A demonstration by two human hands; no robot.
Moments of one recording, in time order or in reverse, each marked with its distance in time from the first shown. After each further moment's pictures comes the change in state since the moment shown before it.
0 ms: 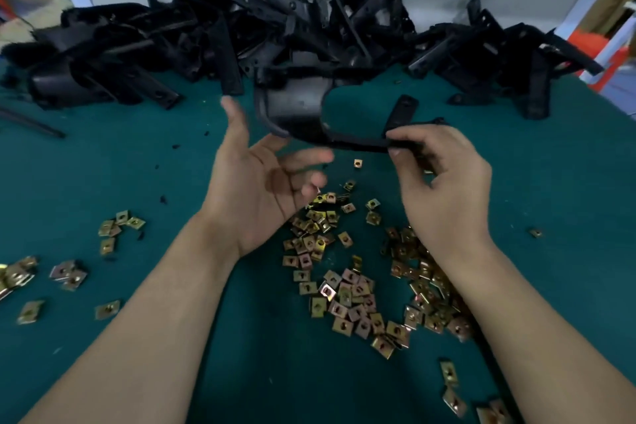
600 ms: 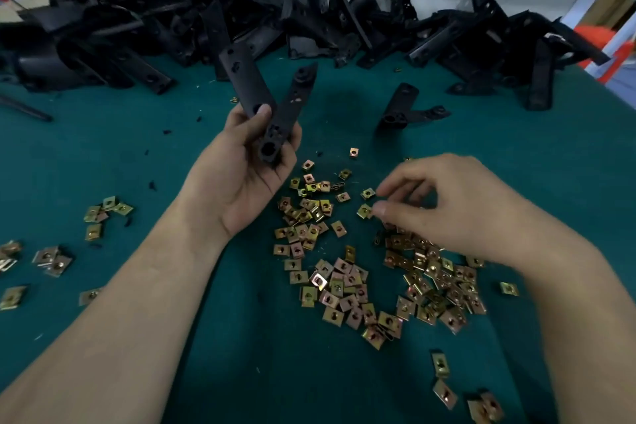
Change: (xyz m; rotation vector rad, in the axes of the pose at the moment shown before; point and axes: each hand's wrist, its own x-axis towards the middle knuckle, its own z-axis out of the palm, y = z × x) left_hand 0.006 0.002 0.001 -0.322 0.120 0.090; right_hand 0.013 -0.010 -0.048 -0.272 -0.841 0.198
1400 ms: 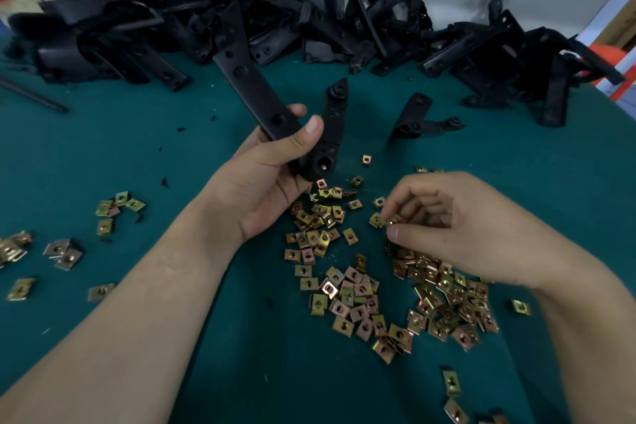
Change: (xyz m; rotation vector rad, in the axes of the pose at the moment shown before) left_hand 0.001 -0.008 -0.004 0.203 -0.067 0.029; right_hand -0.005 -0.008 0.003 0.287 -0.112 -0.095
